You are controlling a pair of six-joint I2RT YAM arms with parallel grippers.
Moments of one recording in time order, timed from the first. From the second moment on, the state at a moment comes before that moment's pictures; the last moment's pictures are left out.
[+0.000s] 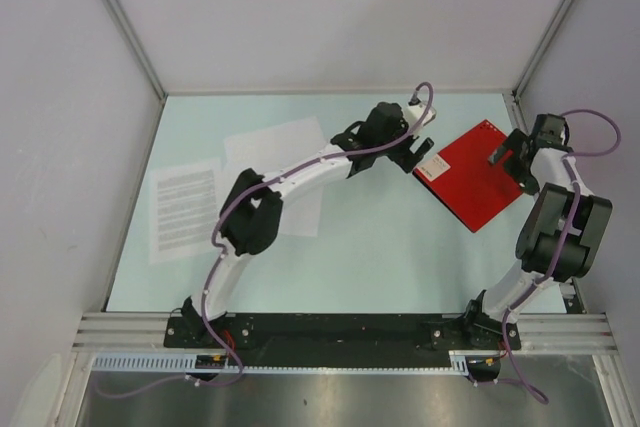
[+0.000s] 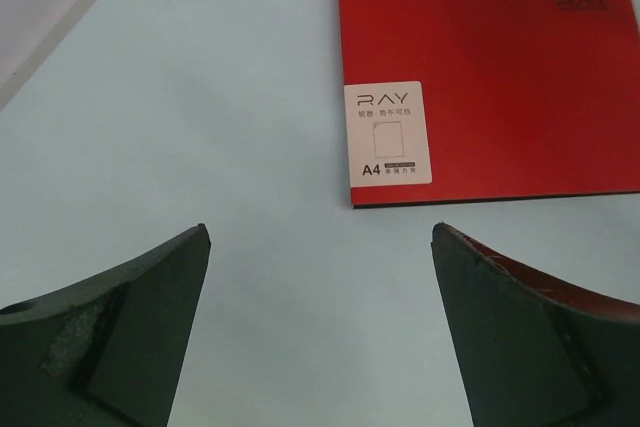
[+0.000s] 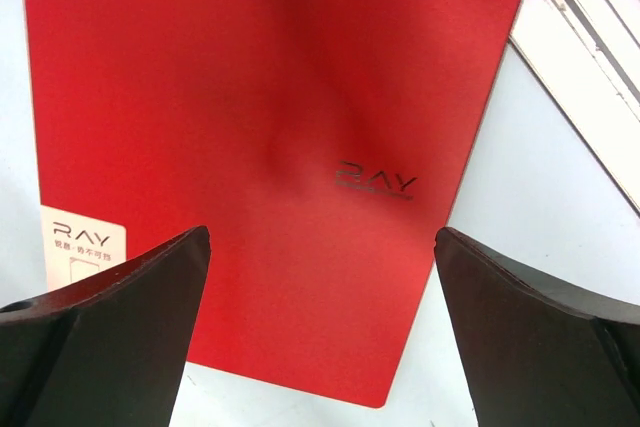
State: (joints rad) left arm -0.84 2.19 1.90 -0.16 0.07 0.12; right arm -0.34 1.71 1.23 -0.48 0.02 0.40
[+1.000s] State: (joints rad) left arm -0.77 2.70 2.28 0.11 0.29 -0.64; right arm -0.47 1.79 1.09 -0.29 -0.13 0.45
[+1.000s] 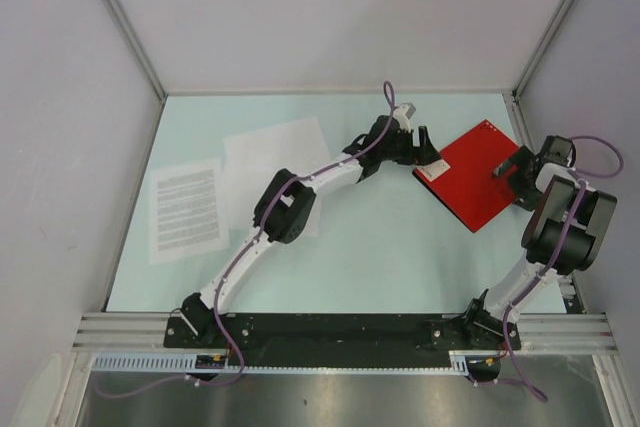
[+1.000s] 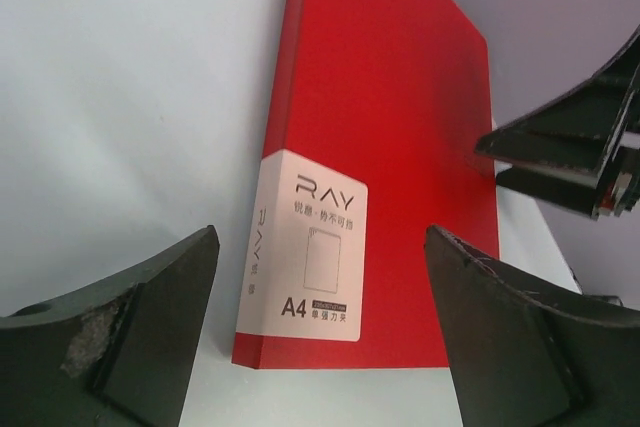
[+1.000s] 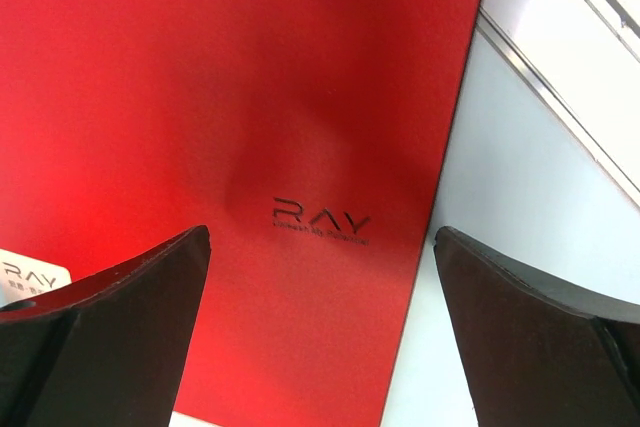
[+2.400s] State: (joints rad) left arm -1.11 2.17 1.50 0.01 -0.26 0.57; right arm -0.34 1.40 0.78 -0.22 -0.25 0.48
